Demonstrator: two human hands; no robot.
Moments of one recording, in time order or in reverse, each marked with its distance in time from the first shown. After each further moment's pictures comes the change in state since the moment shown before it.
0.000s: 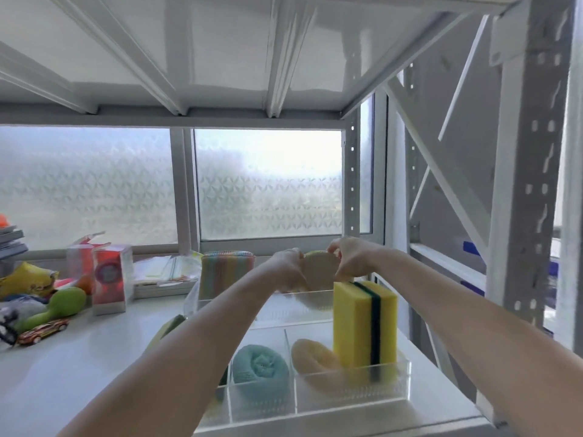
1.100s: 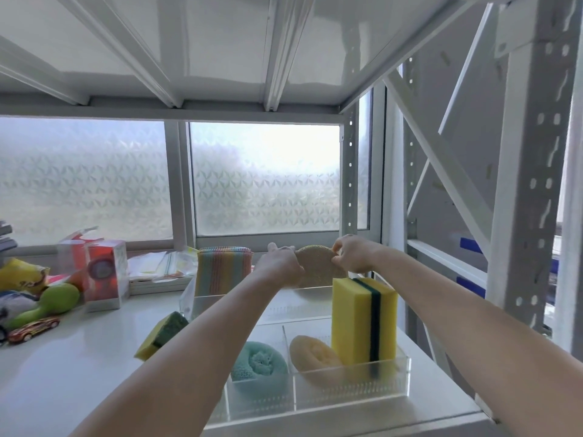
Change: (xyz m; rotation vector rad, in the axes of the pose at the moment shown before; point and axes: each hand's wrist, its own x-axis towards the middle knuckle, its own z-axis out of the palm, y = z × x) left_hand 0.009 -0.006 0.011 0.157 0.113 -0.084; right_hand 0.011 0.011 0.009 -0.026 0.068 0.068
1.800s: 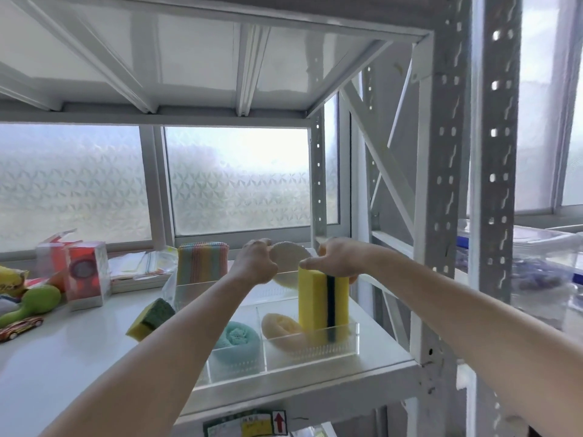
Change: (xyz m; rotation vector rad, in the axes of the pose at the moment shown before) left_hand -0.050 0.009 -0.009 -0.188 0.118 0.118; right_hand -0.100 -0.007 -0.021 0.022 -0.062 0.057
